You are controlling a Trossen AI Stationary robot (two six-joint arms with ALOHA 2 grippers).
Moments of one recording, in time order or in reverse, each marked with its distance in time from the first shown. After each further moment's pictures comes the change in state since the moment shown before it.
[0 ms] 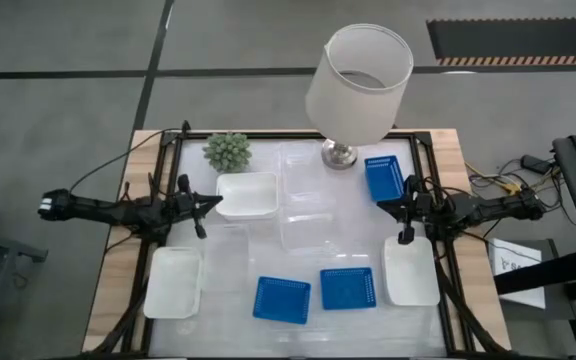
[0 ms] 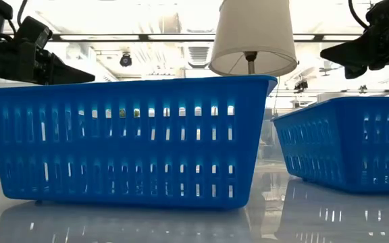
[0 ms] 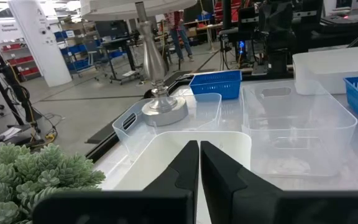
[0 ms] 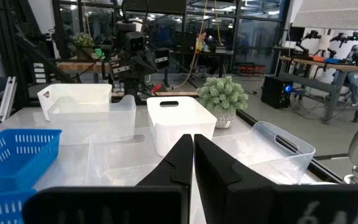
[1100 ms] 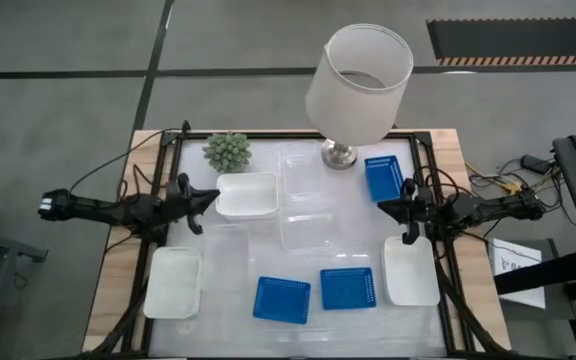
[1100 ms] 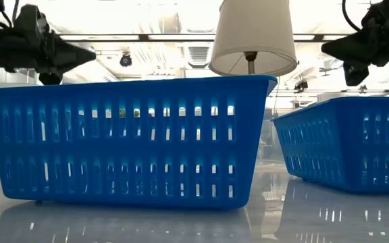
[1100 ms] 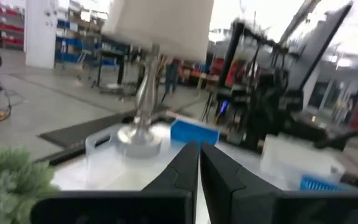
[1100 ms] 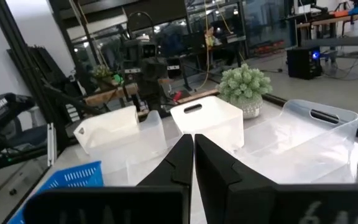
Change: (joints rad) left arm 0.000 0.000 0.000 0.210 0.004 -0.307; right arm 0.000 0.000 0.000 0.043 -0.034 0.298
